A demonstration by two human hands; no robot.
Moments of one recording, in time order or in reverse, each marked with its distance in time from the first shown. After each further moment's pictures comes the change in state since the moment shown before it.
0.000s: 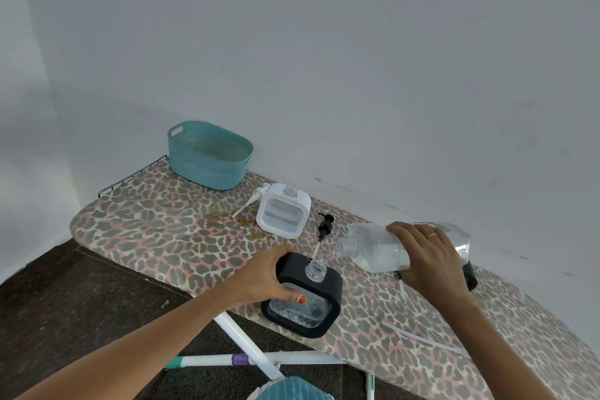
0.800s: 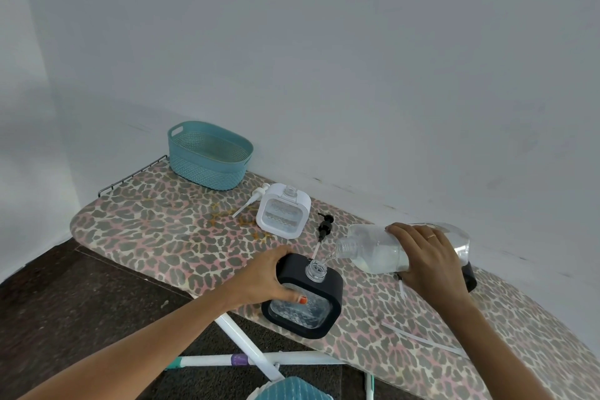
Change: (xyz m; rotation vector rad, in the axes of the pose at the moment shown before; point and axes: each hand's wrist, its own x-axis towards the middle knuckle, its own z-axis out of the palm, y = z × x) left_hand -0.004 0.006 0.002 -0.023 0.015 -0.011; right_hand -0.002 0.000 0.001 -0.003 0.005 -0.011
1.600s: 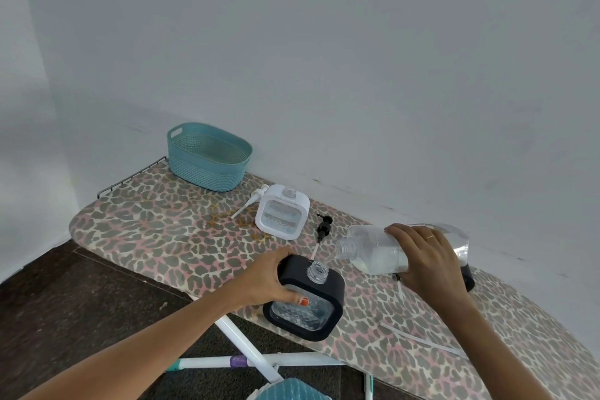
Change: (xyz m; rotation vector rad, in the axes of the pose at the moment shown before) left_hand -0.003 0.011 0.003 0.021 0.003 0.019; right_hand 0.000 0.000 -0.003 0.009 -0.018 0.005
